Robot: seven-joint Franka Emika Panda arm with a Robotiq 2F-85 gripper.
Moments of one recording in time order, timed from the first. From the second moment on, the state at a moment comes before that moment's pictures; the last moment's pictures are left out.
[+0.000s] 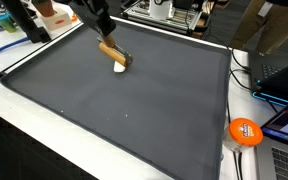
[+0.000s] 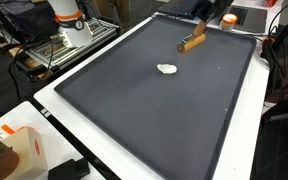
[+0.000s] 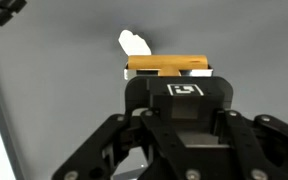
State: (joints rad) arm 0.06 0.83 0.04 -0.71 0.02 1.26 0.38
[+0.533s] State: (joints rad) arm -0.02 0.65 0.04 -1.02 0.05 1.48 0.36
